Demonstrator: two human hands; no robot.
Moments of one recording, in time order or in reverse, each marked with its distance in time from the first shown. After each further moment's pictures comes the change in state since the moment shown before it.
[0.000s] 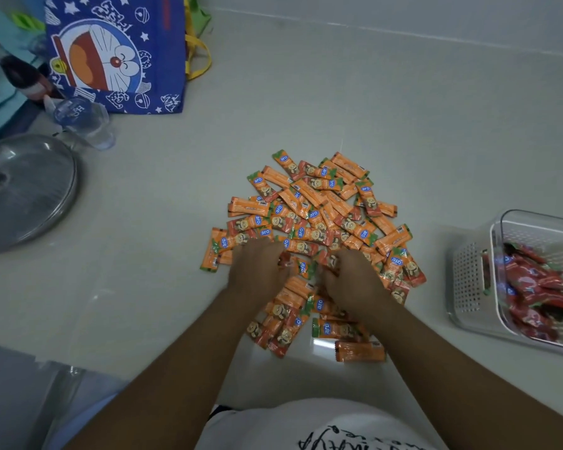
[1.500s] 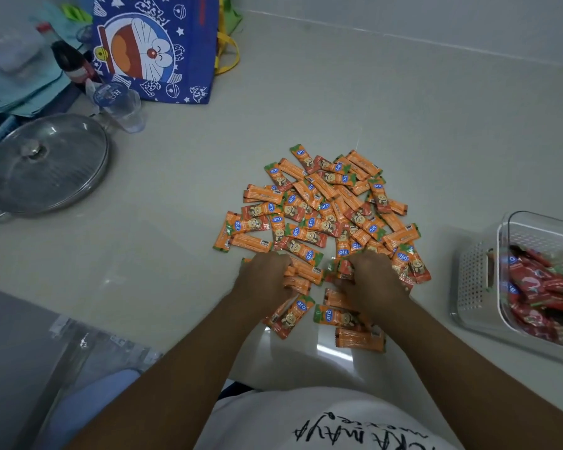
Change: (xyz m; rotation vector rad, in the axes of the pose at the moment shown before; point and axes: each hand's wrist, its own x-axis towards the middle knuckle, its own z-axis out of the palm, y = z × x) left_hand -0.041 -0.003 0.020 -0.088 -0.037 -0.015; right_hand -0.024 0.020 -0.012 -0.304 -0.018 -0.164
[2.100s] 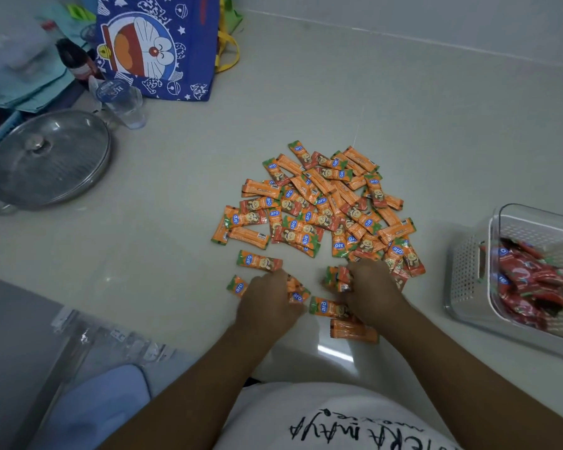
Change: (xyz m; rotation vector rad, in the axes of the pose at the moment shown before) left_hand -0.050 0.028 0.023 -0.158 0.015 -0.225; right_hand -0.016 0.014 0.010 -0.041 -0.101 -0.032
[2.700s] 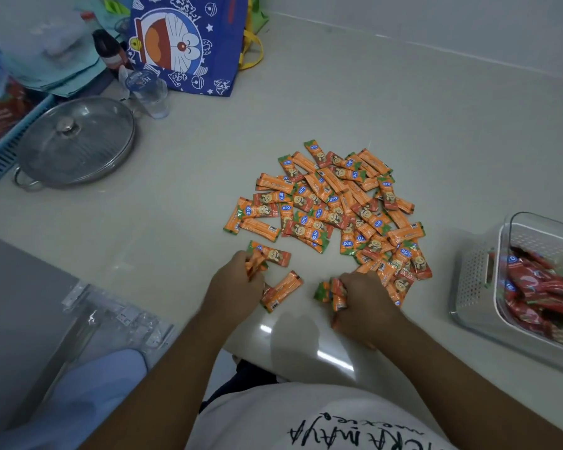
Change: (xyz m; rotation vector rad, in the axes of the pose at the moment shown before) left_hand -0.012 -0.050 -0.028 -0.284 0.149 -0.184; right_hand -0.023 -0.013 0.011 -0.031 -0.061 -0.189
